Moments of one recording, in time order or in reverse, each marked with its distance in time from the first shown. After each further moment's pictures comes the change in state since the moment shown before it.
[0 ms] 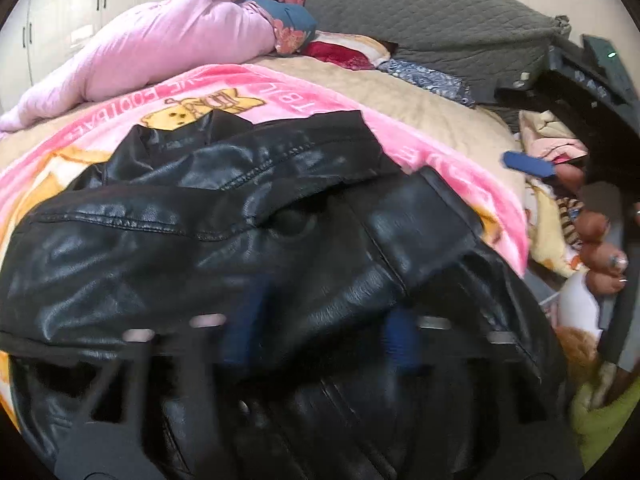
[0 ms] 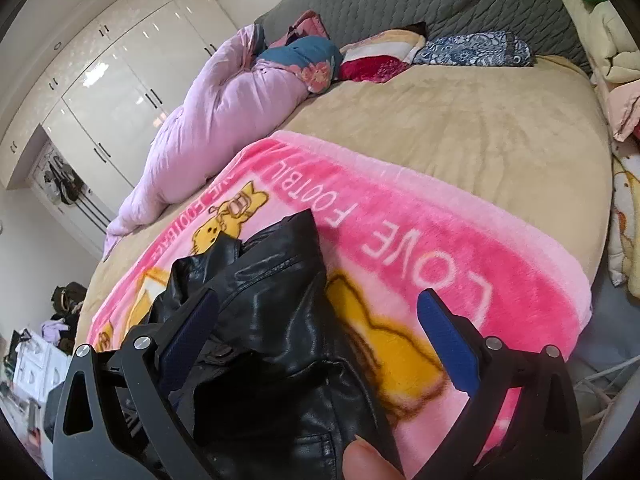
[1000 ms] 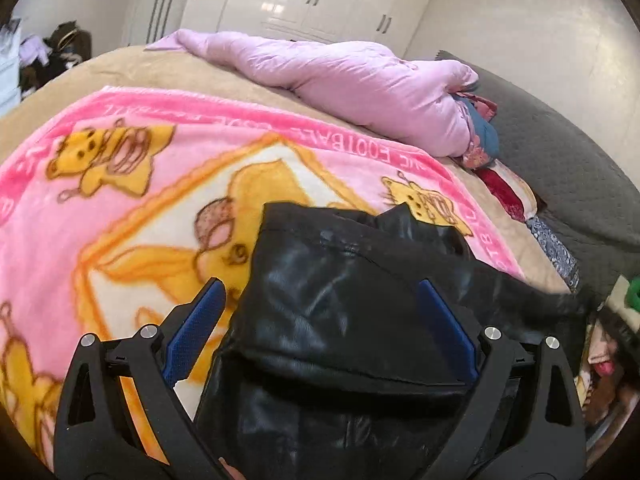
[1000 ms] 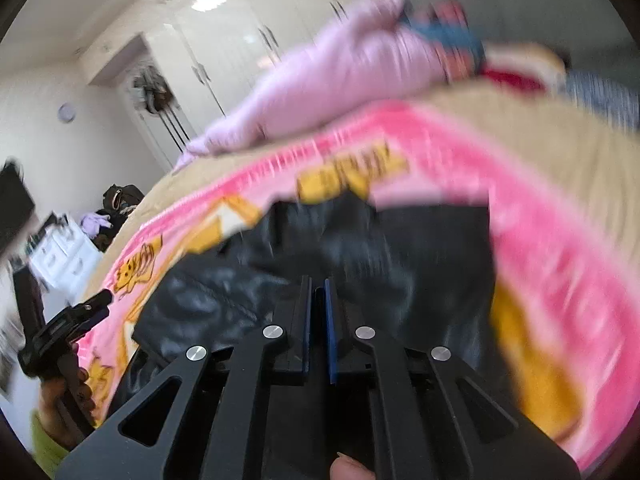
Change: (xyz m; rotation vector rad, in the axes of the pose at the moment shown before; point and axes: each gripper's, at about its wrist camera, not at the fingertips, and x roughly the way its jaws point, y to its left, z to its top) left arm -0.112 0.194 0.001 -0.552 -0.242 0.342; right arm 0.038 0.113 -0.025 -0.412 0.027 0.241
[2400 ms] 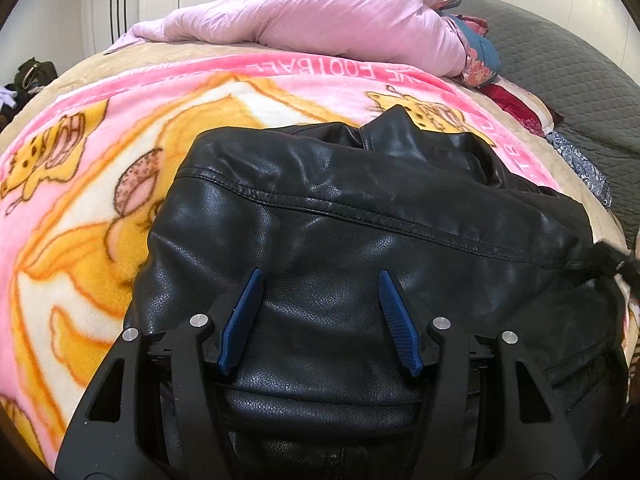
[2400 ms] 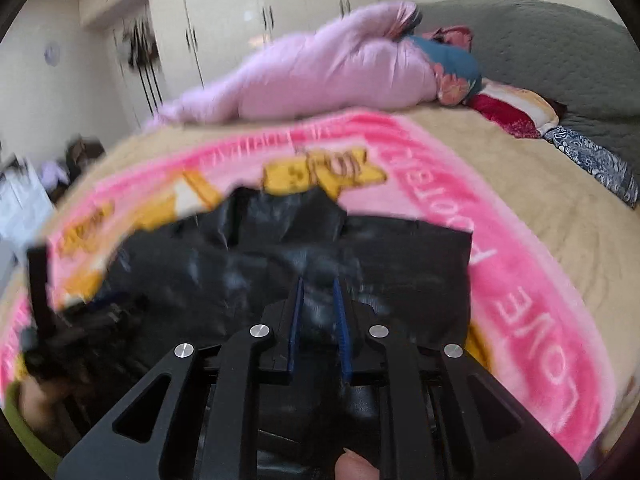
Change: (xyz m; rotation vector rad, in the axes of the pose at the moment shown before) left arm 0.093 -0.039 -0.047 0.183 0.170 0.070; right arm 0.054 0.002 -0.011 -0.141 0.123 -0.195
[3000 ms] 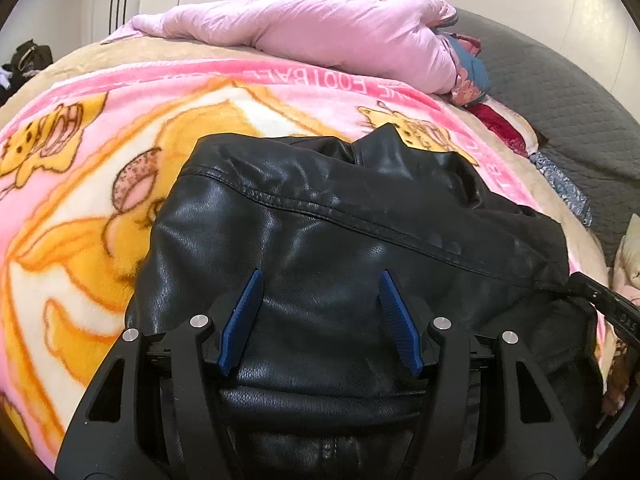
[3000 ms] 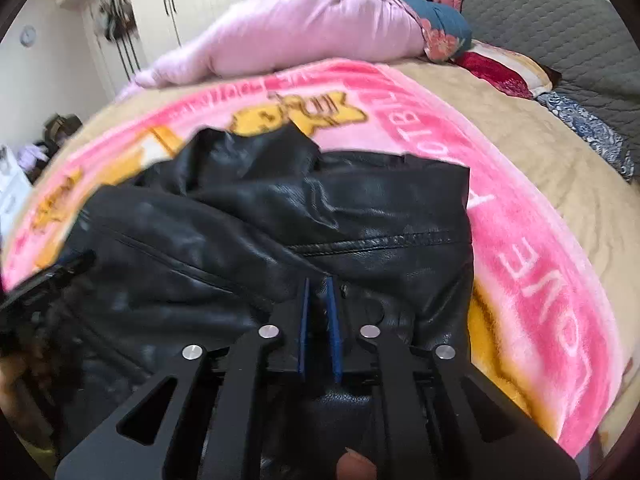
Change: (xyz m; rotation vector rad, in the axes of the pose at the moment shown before) left arm -0.014 0.012 0.001 -0.062 -0.025 -0.090; right arm 0.026 -0.019 -0.022 0.044 0.100 -0.007
